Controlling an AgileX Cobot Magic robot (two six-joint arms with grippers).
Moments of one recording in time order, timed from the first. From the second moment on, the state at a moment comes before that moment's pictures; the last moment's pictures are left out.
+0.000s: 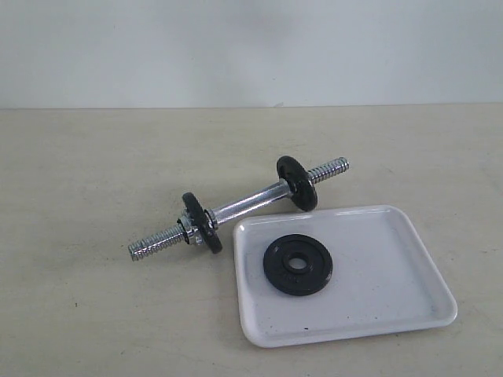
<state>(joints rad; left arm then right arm) 0.12 0.00 -0.42 1.71 -0.81 -1.73 0.28 0.73 -0.62 -0.17 0.96 -0.01</state>
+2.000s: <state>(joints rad) 0.12 0.00 -0.38 1.74 -0.63 -2.07 0.28 1.04 -0.62 0.00 0.90 -0.05</state>
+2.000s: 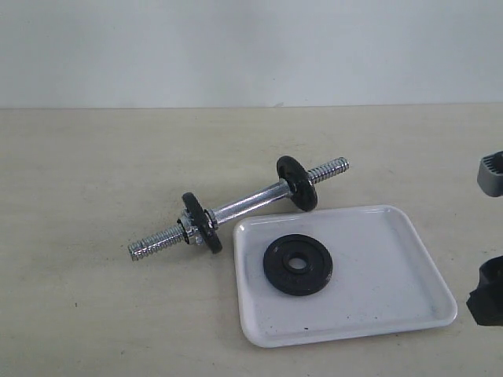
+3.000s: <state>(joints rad) 0.12 0.20 -0.28 1.63 -0.28 -1.34 0.28 1.04 -0.62 0.09 0.82 -0.13</state>
